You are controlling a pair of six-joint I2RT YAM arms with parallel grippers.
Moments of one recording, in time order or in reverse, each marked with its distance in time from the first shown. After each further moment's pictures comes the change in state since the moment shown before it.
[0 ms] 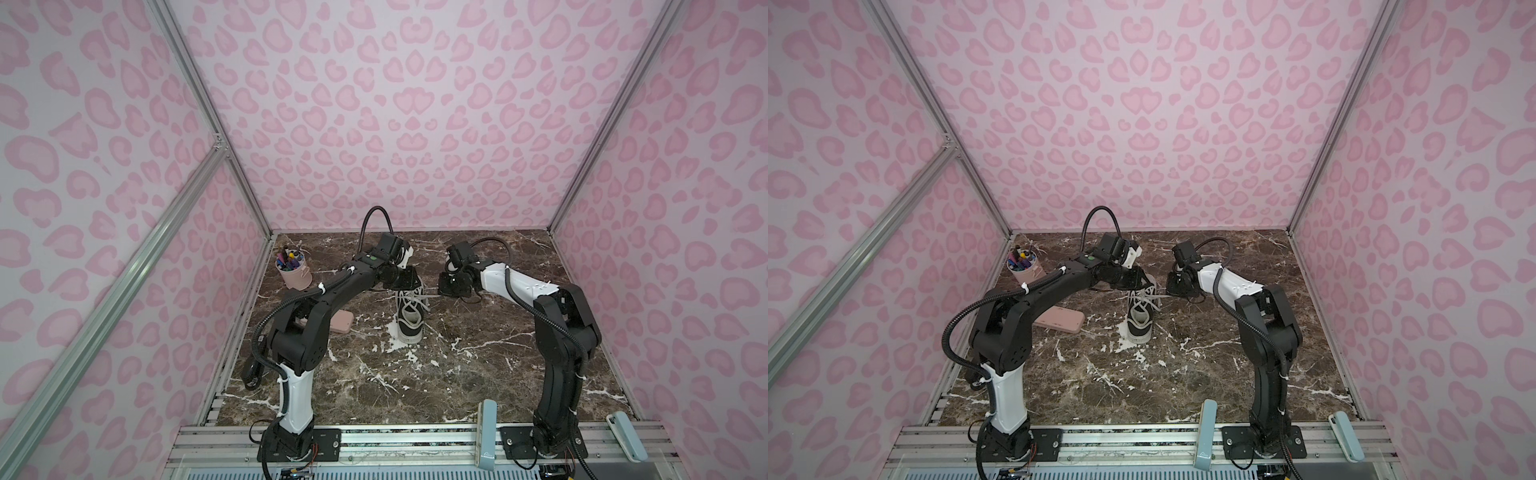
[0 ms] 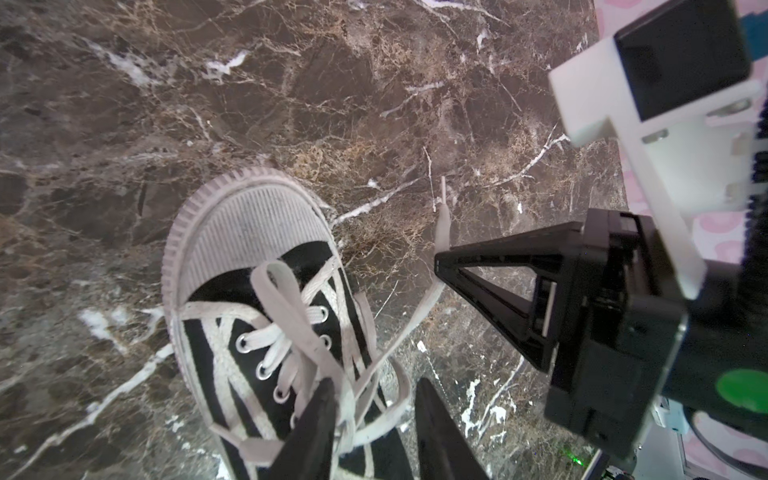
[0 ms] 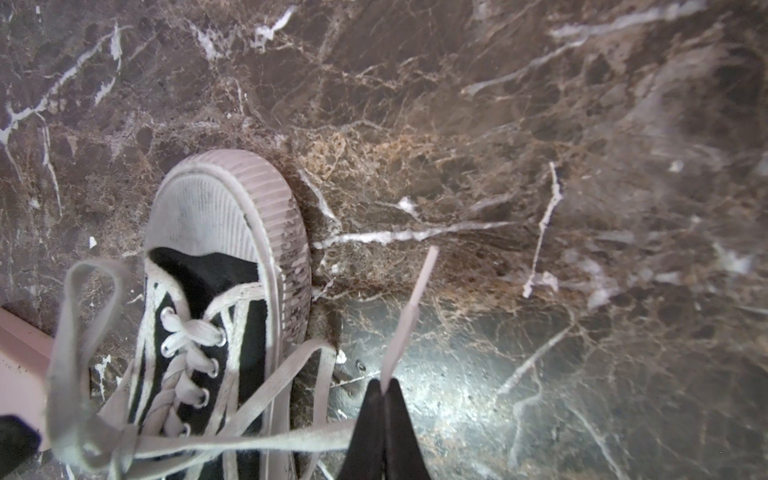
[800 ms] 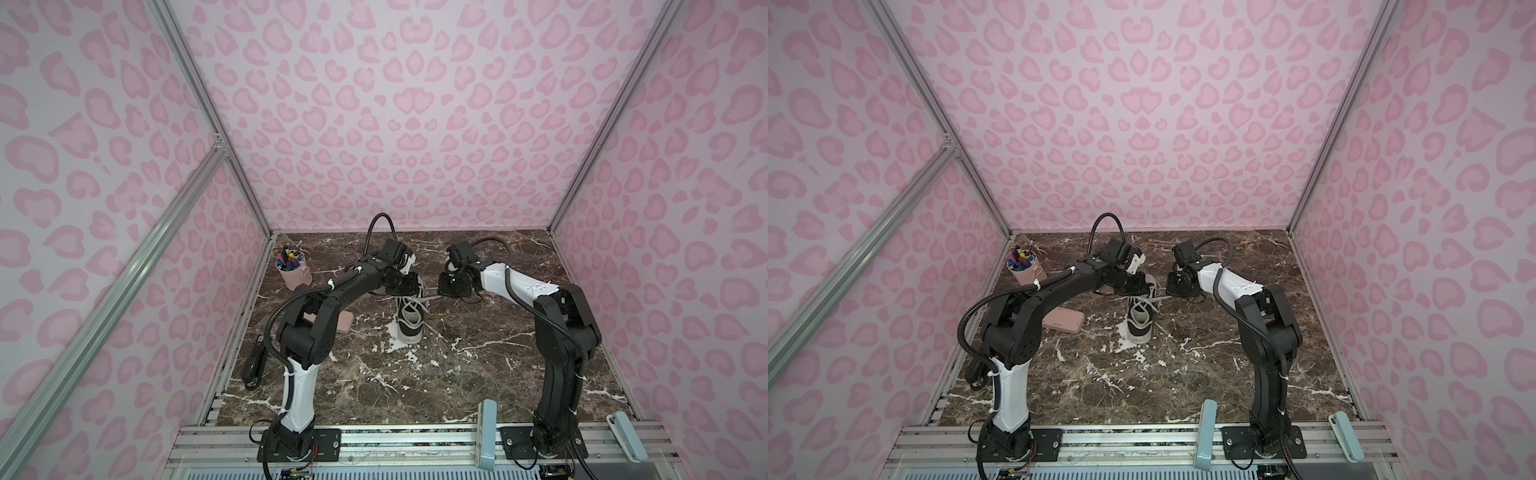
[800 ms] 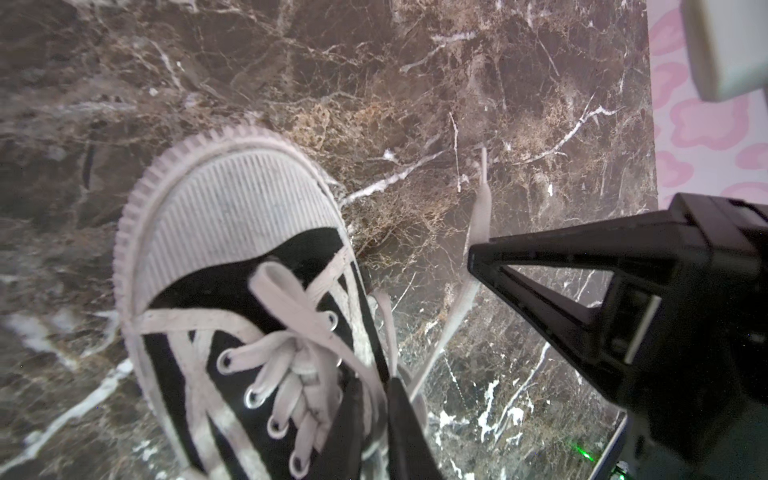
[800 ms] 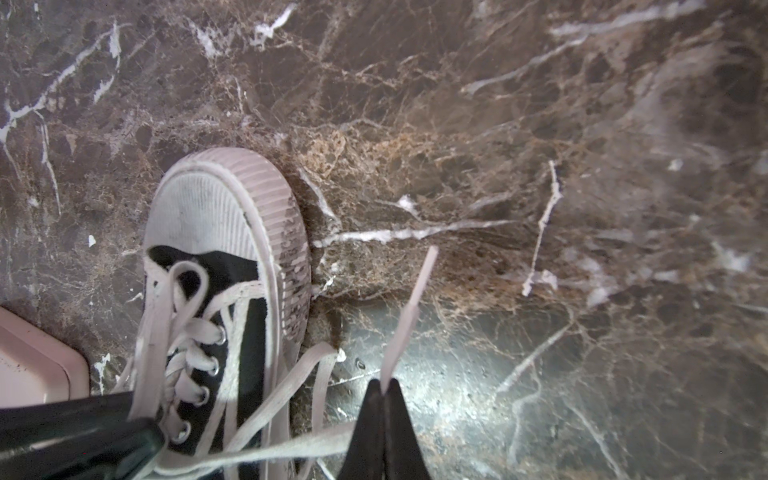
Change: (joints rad) left arm -0.013 0.069 0.013 -0.010 0.010 -0.006; right arm -0.003 0.000 0.002 -0.004 0.000 -0.002
